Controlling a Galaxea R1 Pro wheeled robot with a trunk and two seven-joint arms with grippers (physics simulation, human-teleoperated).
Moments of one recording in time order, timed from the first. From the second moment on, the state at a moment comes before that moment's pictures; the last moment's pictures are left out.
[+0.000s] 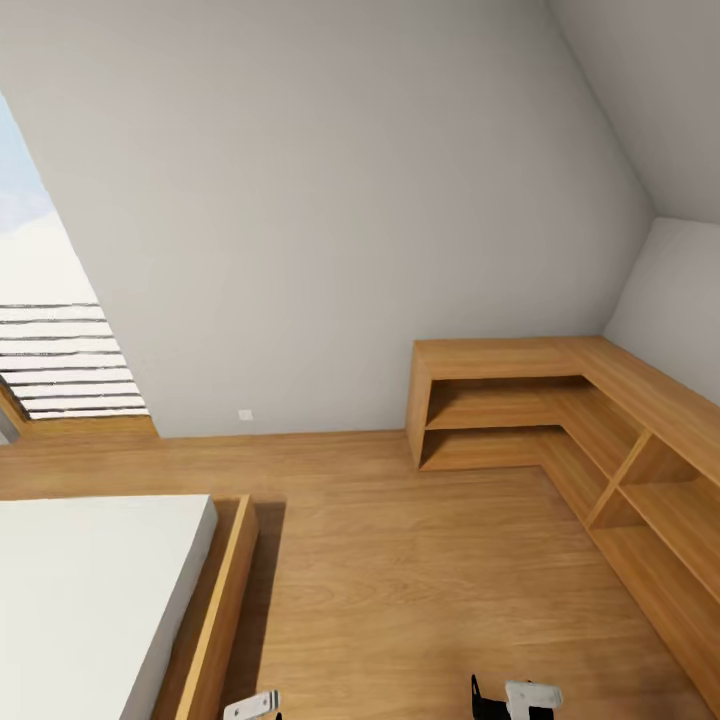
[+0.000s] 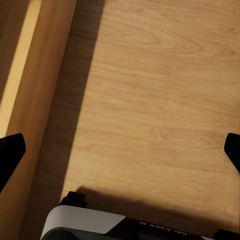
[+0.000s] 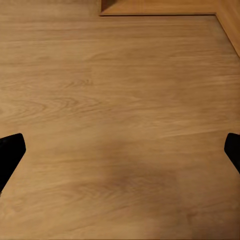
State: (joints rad) left arm -0.15 -0.03 -0.40 -0.62 0.54 -0.09 0.34; right arm -0.36 -0.02 0.67 -0.12 -0.60 -0.63 -0.23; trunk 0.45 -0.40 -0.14
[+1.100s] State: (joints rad) left arm -0.15 -0.03 -0.40 -0.62 0.54 -0.09 0.34; right arm -0.36 -0.02 0.67 -0.10 -0.60 -0.63 -0.23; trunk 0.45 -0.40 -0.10
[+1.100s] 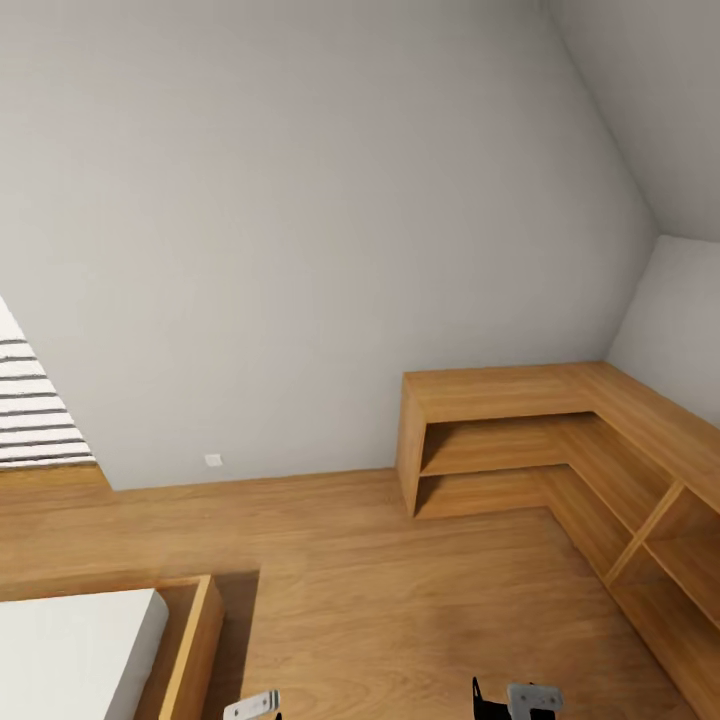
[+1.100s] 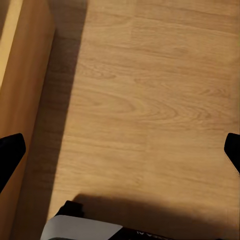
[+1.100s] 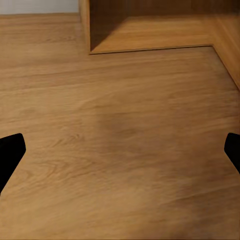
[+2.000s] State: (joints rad) left arm -0.15 -0.03 -0.41 -0.62 0.54 -0.09 0.34; right arm -0.36 -0.02 0.67 -0.10 -0.60 -0.63 -0.23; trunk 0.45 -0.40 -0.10
